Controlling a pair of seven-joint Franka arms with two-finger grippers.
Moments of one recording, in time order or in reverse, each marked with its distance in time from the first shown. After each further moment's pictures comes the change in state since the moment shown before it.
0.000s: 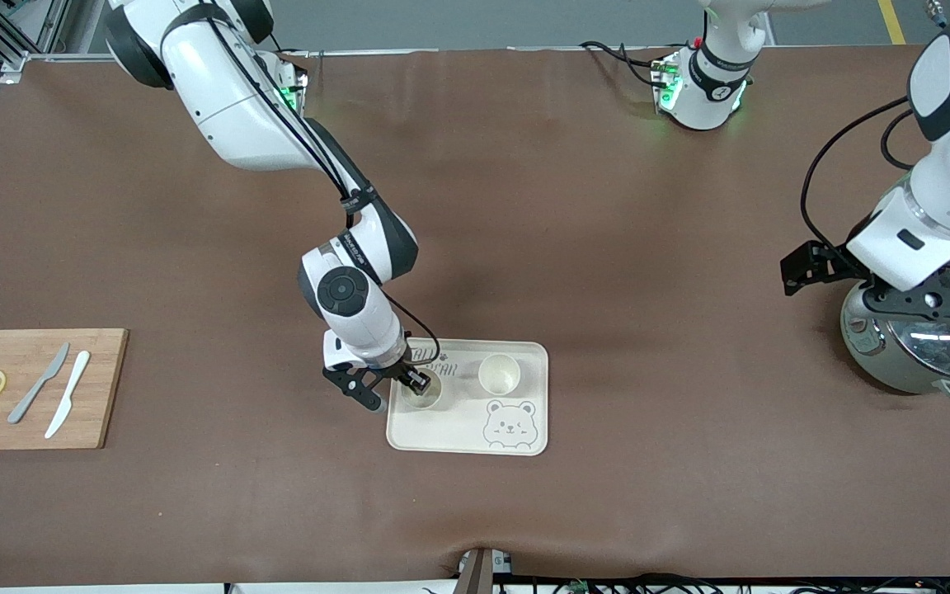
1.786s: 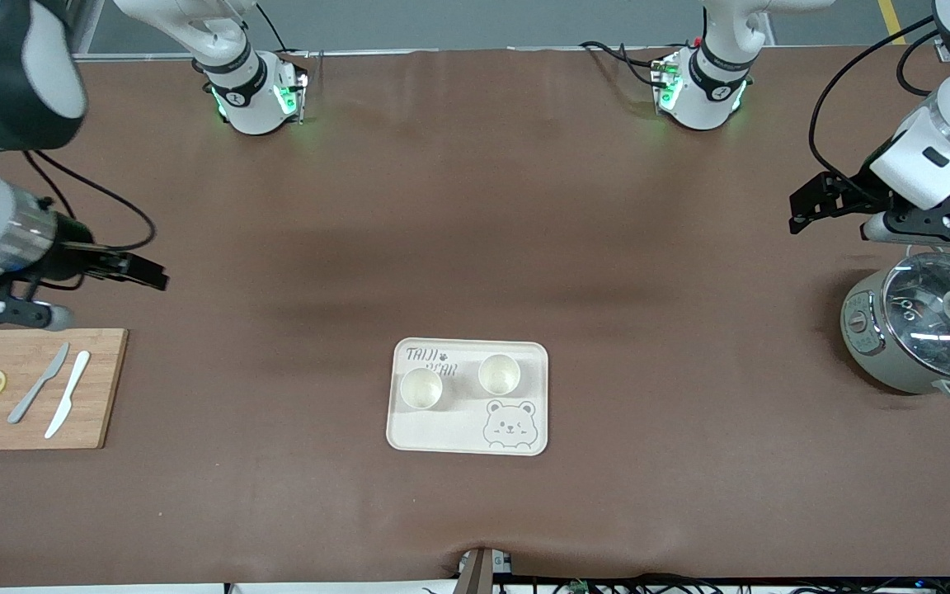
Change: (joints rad) left arm -0.116 -0.208 0.173 -0.228 -0.109 0.001 0.053; right arm -0.492 -0.670 -0.025 -0.123 0.100 -0.847 -0.963
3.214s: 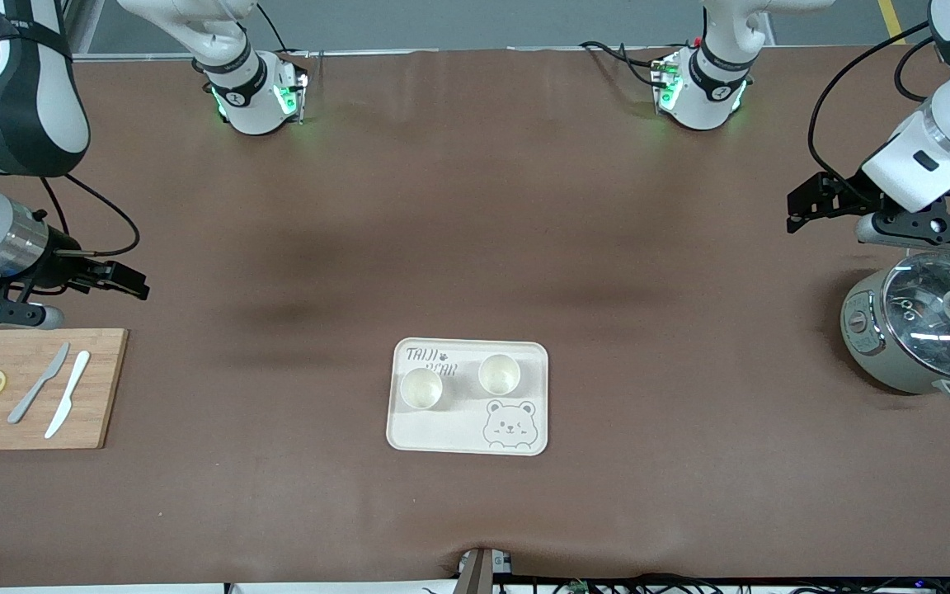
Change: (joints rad) left arm 0.001 0.002 0.000 -0.004 0.001 0.000 0.061; right arm -0.056 -0.065 0.023 -0.254 -0.038 0.259 -0.091
